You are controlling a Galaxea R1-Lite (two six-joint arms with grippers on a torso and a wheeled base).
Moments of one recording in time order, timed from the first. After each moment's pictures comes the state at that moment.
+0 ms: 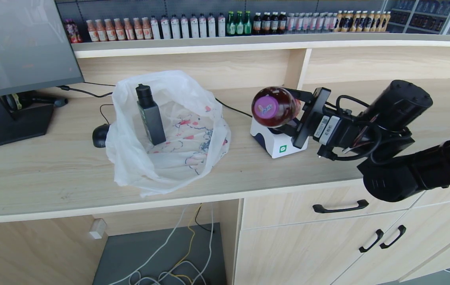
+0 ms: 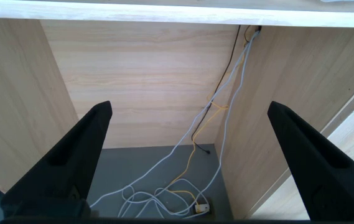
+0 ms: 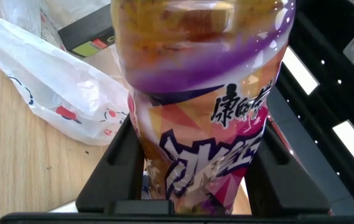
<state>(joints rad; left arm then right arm) 0.00 0.00 0.00 0.00 0.00 0.01 0.35 1.99 -1.11 -1.33 0.84 -1.02</state>
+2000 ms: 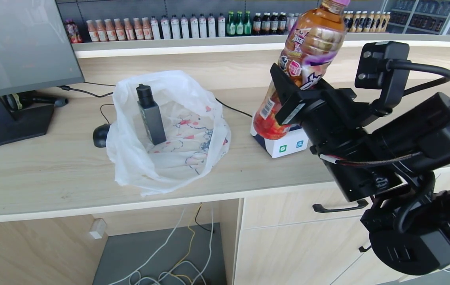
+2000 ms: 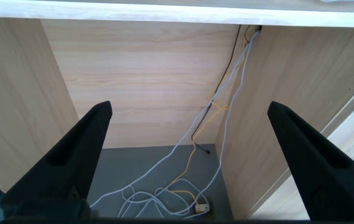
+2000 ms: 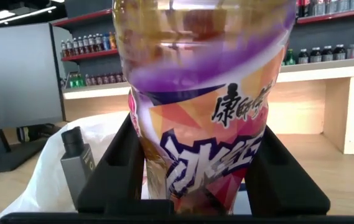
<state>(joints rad) 0.00 0.00 0.00 0.00 0.00 0.01 0.73 1.84 -0.89 -1.57 -0.28 -0.12</state>
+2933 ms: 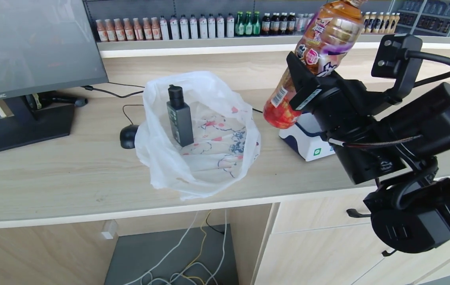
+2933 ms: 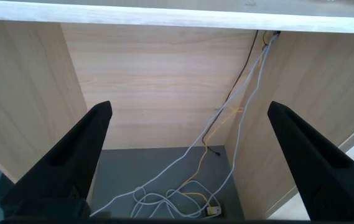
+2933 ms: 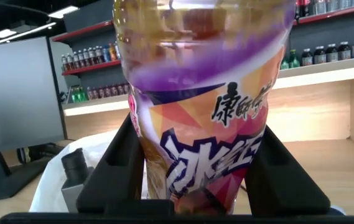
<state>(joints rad) 0.00 0.00 0.00 0.00 0.00 0.00 0.64 1.85 -0.93 -1.57 -0.24 -0.02</state>
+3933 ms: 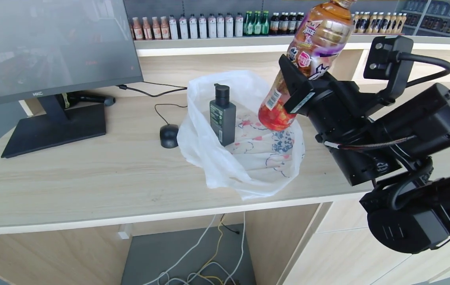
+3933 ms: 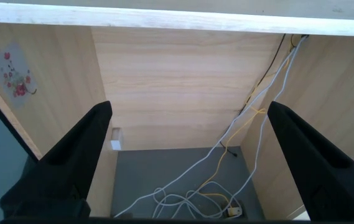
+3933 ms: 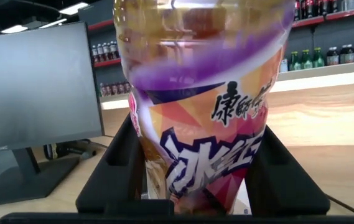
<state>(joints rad) 0.00 0.00 0.00 0.00 0.00 0.00 0.65 1.86 -0.94 -1.56 -0.20 -0.03</state>
